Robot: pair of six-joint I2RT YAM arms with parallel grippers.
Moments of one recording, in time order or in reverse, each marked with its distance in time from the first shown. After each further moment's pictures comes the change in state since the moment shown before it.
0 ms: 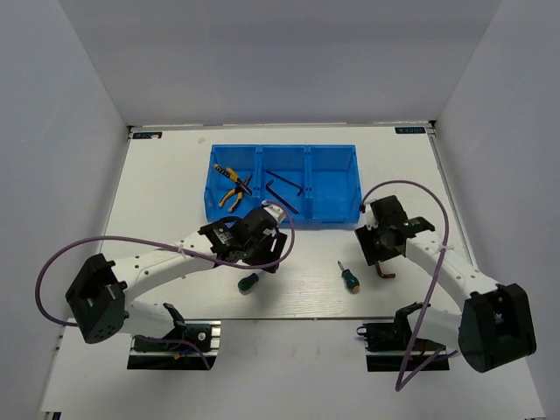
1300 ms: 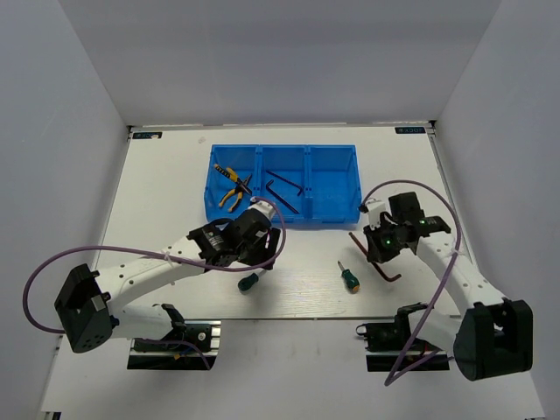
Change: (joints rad) left arm -0.014 -0.090 -0.012 -0.026 -0.095 -0.087; right arm -0.156 -0.034 -0.013 -0.042 -0.372 -0.240
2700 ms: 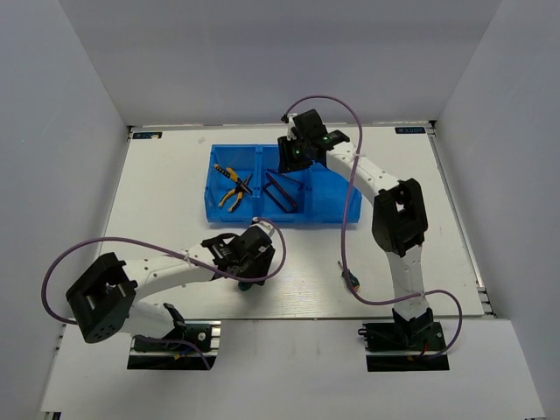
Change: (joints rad) left arm 0.003 0.091 -0.197 0.138 0.006 0.049; right arm 0.353 1.037 1.217 0.193 0.099 0.508
